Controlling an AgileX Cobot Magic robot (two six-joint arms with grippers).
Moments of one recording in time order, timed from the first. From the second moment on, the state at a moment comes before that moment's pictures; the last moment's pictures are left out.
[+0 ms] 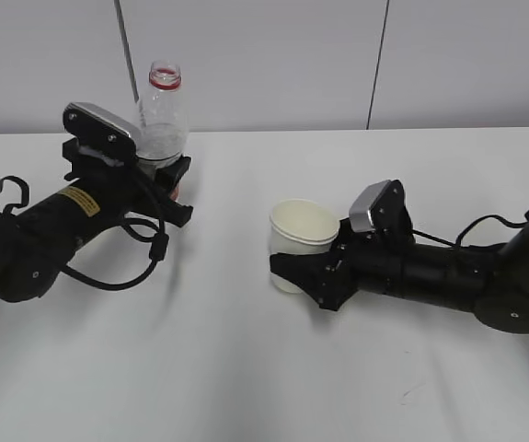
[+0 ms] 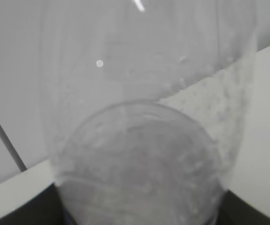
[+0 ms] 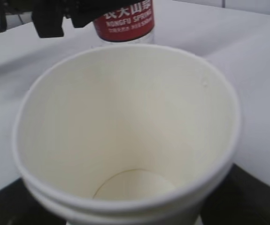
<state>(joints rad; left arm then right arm) -0.33 2.10 -0.88 0.18 -1.06 0.19 0.16 2.24 -0.89 -0.89 -1.15 0.35</state>
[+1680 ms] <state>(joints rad) -0.33 1.97 -0.88 0.12 -1.02 1.12 0.31 2.17 -1.07 -0.94 -0.93 0.57</state>
